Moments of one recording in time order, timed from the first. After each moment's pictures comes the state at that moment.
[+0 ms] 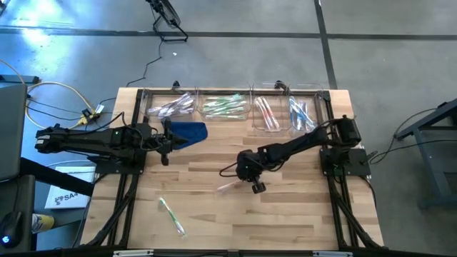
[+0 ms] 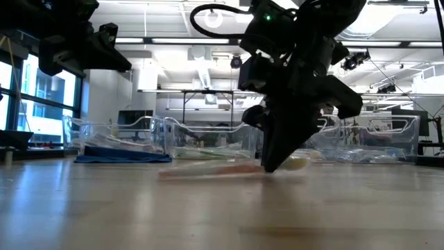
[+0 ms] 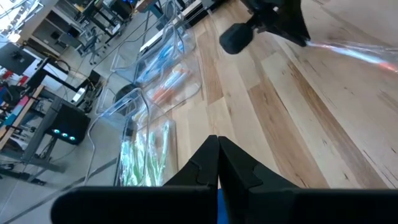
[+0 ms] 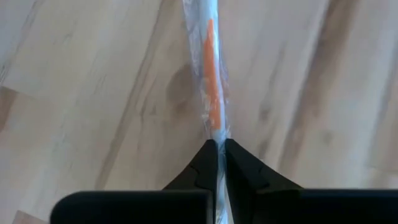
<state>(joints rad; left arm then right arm) 0.03 0.52 0.39 -0.18 -0.17 0.65 0.11 1.87 1.04 -0.23 -0.17 -0.15</state>
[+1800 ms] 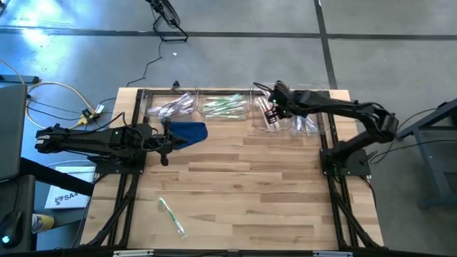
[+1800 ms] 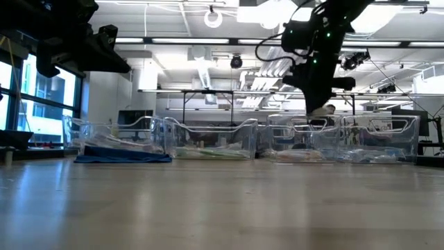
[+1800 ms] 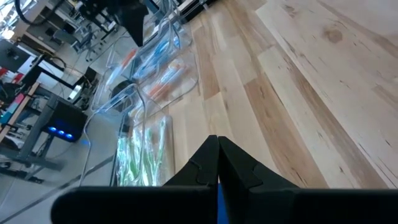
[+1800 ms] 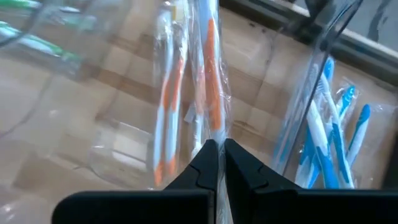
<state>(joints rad) 0.03 0.52 0.39 -0.21 -0.17 0.65 -0.52 1.46 1.05 -0.79 0.31 0.61</state>
